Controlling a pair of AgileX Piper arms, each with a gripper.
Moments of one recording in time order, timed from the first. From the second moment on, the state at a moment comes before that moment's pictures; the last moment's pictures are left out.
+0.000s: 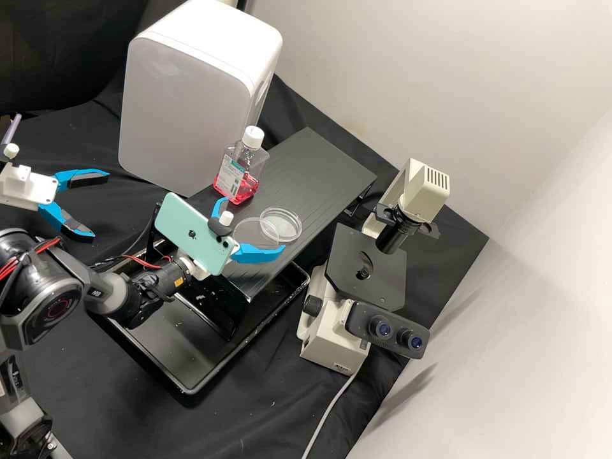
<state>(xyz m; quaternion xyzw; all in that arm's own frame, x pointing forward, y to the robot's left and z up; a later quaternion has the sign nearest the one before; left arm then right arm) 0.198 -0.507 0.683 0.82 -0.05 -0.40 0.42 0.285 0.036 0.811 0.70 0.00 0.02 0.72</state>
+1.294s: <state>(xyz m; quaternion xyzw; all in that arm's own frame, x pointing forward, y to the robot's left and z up) 0.198 -0.507 0.683 0.82 -0.05 -0.40 0.42 0.290 0.011 0.799 0.70 -0.02 0.00 0.72</state>
